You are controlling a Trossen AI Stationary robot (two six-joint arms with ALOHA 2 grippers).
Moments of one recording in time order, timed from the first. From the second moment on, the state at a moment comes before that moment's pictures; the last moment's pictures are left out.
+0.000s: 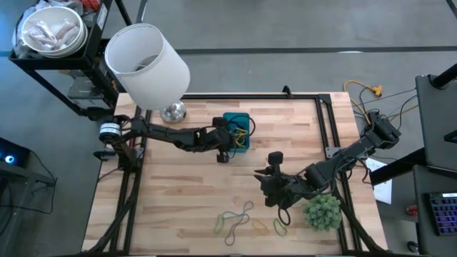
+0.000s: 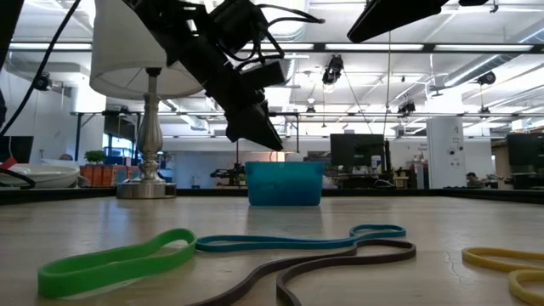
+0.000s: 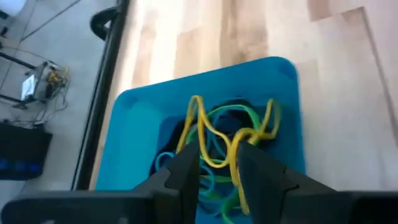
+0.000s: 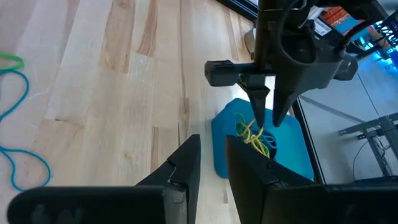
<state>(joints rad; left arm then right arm) 0.09 1.71 1.05 -0.03 -0.38 0.37 0.54 1.51 1.12 -0.52 0.79 0.11</state>
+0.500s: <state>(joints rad) 0.10 1.71 1.05 -0.01 -0.60 0.32 0.54 1.51 1.12 -0.52 0.79 0.11</state>
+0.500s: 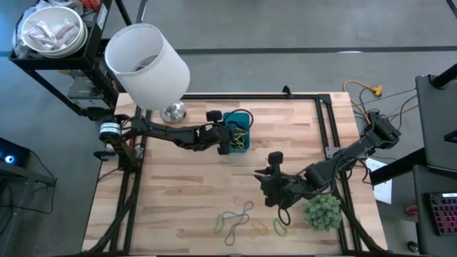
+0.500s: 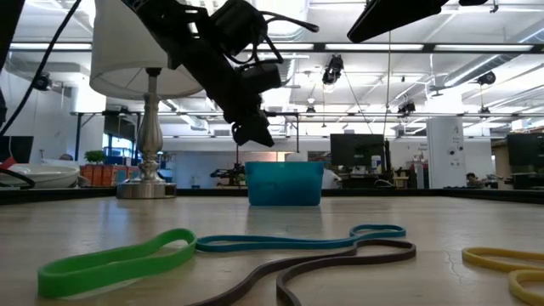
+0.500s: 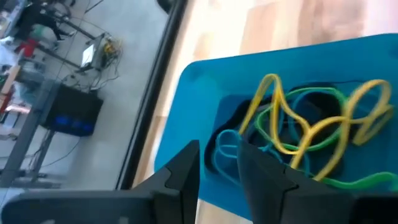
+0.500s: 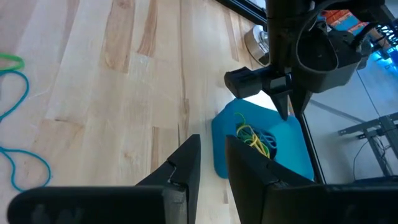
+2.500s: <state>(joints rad) -0.61 1.47 0.79 -0.11 -0.24 0.03 0.72 1.79 1.02 -0.47 0.03 0.90</state>
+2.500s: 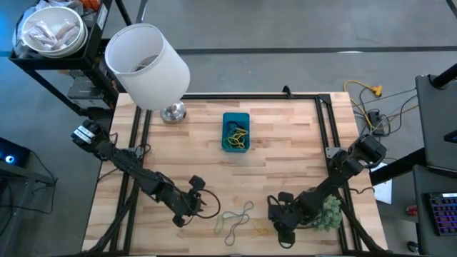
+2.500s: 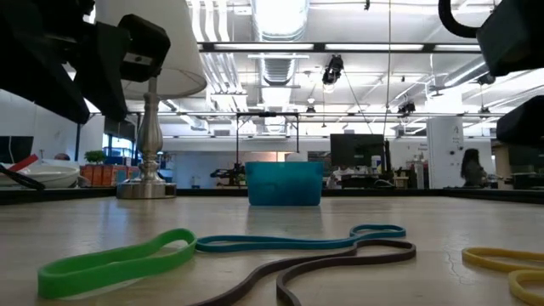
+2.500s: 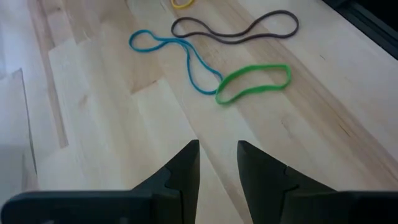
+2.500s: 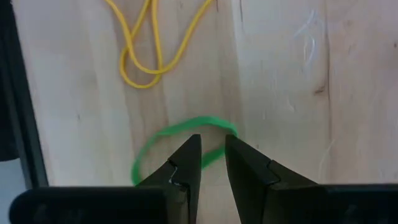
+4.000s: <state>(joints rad) -0.61 1.47 0.78 -0.11 -0.24 0.03 0.73 1.80 1.05 -0.54 0.16 0.86</state>
